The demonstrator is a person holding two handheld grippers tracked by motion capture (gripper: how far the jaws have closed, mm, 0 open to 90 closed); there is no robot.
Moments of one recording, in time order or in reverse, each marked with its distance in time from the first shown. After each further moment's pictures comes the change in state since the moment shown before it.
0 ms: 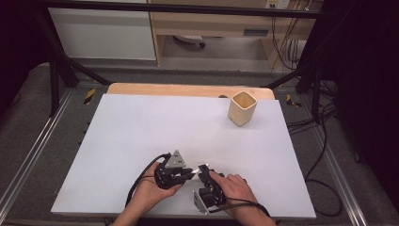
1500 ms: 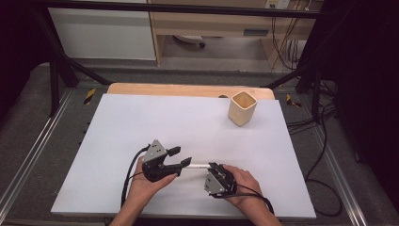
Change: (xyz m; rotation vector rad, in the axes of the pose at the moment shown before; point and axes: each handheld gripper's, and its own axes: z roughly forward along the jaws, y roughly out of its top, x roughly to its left) left arm 0.021 -0.004 -0.029 -0.399 0.115 -0.177; right arm -0.021 -0.038 0.006 0.028 0.138 0.337
